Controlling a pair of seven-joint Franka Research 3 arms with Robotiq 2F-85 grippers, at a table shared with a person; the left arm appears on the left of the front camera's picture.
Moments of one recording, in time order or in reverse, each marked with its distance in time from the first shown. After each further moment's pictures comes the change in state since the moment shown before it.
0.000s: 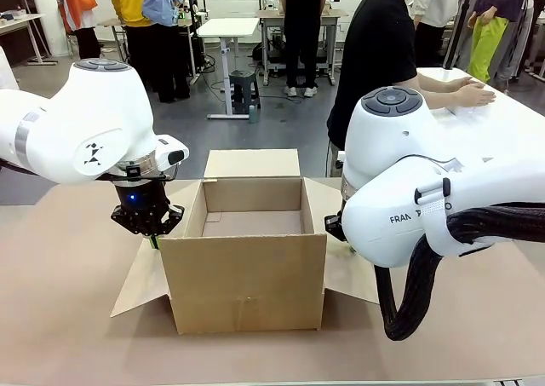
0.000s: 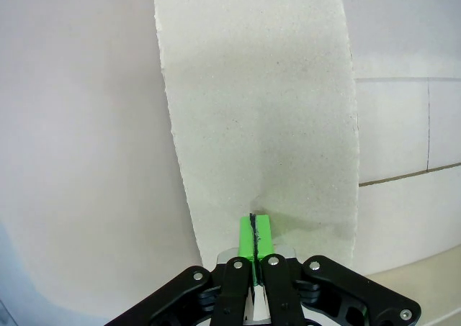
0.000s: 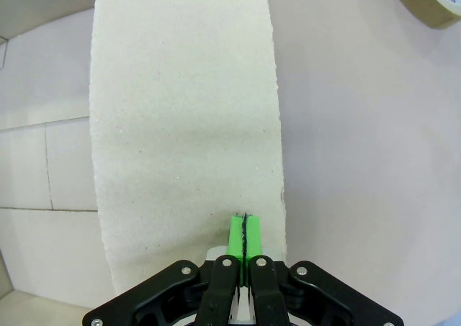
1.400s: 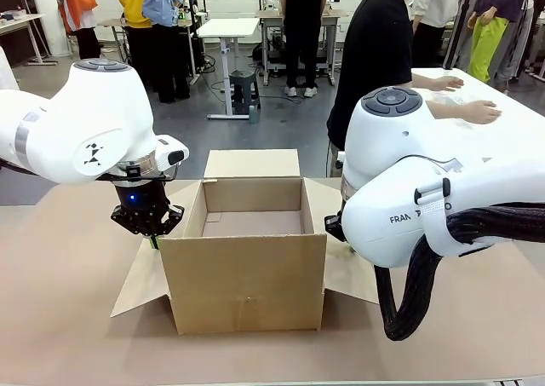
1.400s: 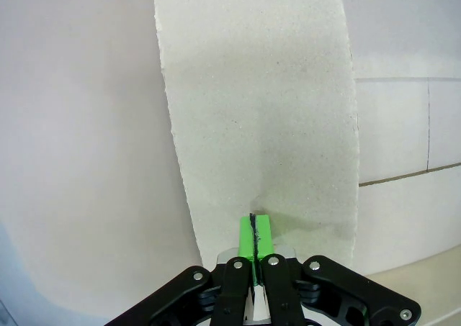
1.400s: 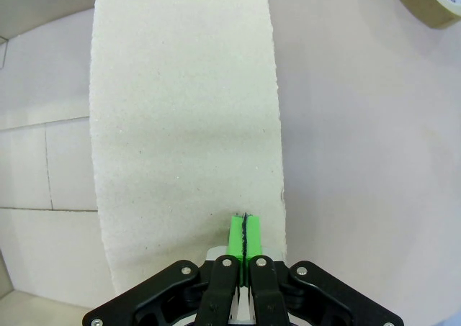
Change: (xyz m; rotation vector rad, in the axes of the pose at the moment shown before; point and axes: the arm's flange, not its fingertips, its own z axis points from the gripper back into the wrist) left arm 0.000 0.000 0.000 0.000 0.000 0.000; right arm 0.000 0.000 0.000 0.000 0.000 0.000
